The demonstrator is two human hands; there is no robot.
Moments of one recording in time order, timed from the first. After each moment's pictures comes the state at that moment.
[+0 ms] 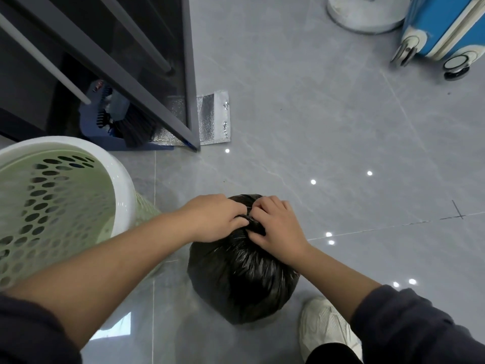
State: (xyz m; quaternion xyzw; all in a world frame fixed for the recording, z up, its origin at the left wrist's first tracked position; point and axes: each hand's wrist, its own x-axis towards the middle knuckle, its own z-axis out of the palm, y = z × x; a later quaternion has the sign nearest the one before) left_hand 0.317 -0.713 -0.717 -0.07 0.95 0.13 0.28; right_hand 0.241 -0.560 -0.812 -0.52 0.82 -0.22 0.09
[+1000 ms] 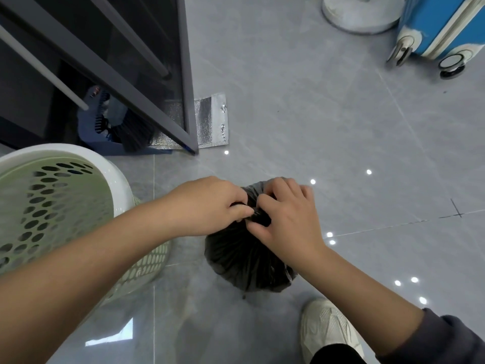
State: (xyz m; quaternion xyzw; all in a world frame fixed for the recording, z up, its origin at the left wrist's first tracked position) left_hand 0.311 -0.713 -0.649 -0.13 0.94 0.21 0.25; right_hand 0.243 -0.562 -0.730 -0.46 0.85 -0.25 -0.07
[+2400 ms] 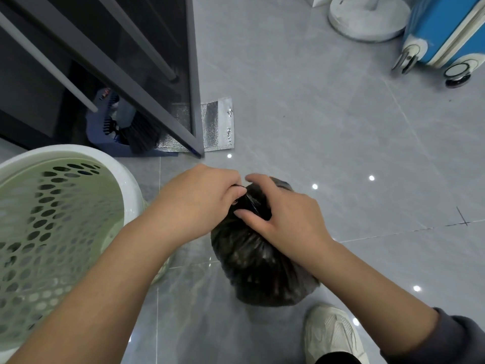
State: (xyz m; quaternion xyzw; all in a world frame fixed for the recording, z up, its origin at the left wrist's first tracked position) left_hand 0.325 -0.717 -0.628 -0.20 0.95 0.21 0.09; right_hand 0.242 -0.574 -0.690 -0.45 0.85 -0.25 0.11
